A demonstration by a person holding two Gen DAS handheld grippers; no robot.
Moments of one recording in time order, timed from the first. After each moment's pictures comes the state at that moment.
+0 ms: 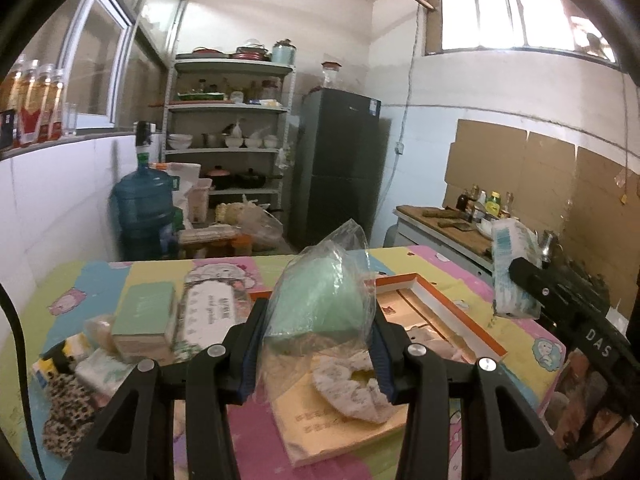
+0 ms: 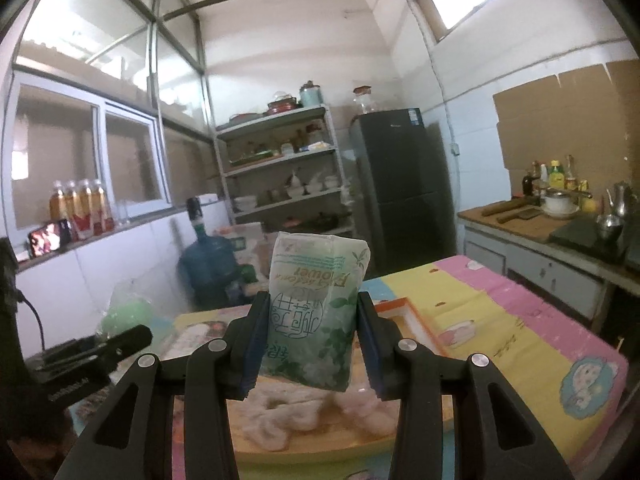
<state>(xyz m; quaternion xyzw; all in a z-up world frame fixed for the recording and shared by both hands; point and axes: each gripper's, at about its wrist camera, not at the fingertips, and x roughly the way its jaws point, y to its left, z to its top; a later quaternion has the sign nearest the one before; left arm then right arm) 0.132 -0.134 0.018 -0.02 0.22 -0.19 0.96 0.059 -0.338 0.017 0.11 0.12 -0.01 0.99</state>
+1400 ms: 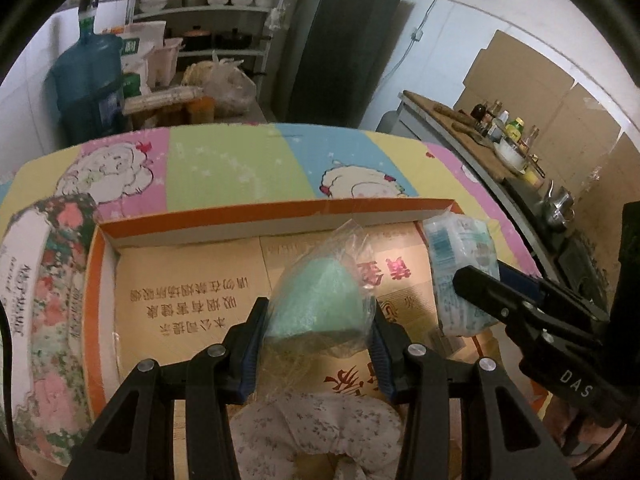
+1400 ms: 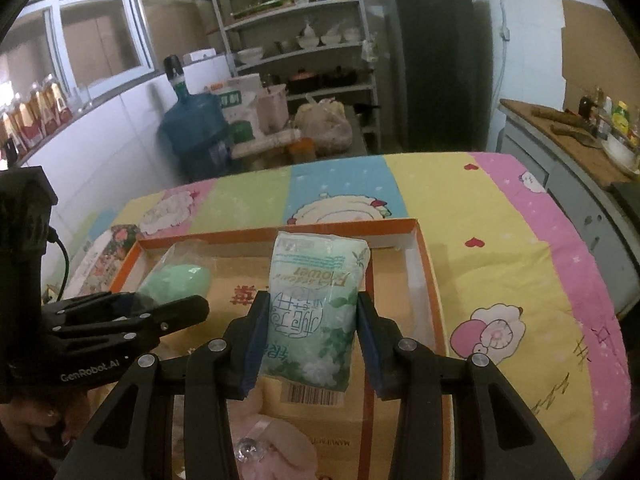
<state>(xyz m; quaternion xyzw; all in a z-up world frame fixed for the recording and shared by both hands) 0.298 -0.236 -0.080 -0.05 0.47 -0.21 0.85 0.256 -0.408 -0.060 0.07 0.40 0.07 0.91</state>
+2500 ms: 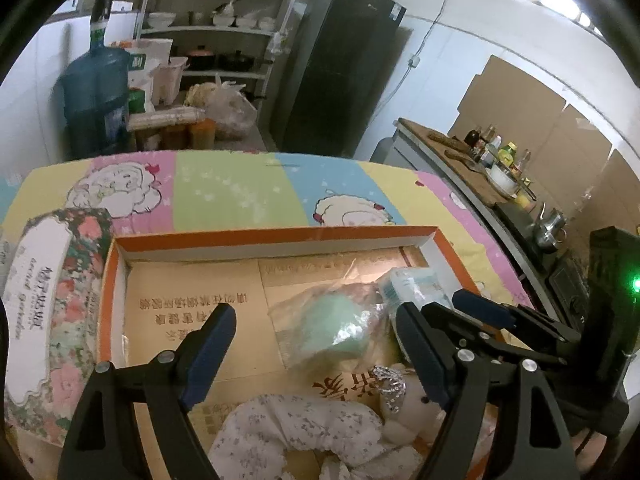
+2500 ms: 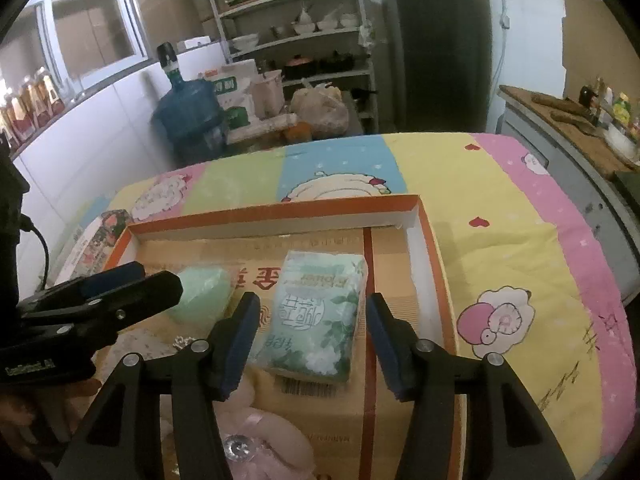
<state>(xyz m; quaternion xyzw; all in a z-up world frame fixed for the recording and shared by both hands) 0.285 -0.229 -0.058 -0.07 0.42 -0.21 0.88 0.253 -0.405 -0.066 0.08 0.41 0.06 0.91</state>
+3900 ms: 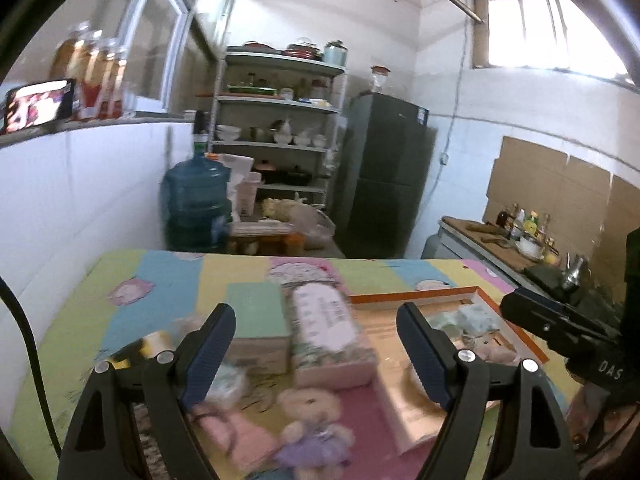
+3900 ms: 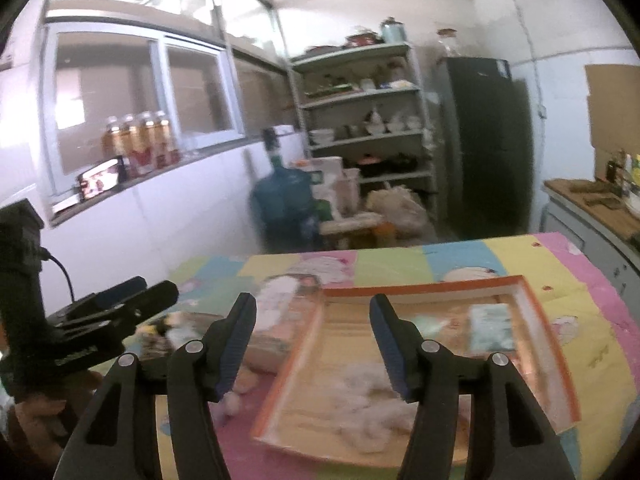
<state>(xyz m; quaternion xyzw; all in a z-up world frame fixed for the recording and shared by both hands) 0.137 -0.020 0.024 -0.05 0.23 -0.12 0.96 0.124 -0.239 0.033 0.08 0.22 0.16 0.96</state>
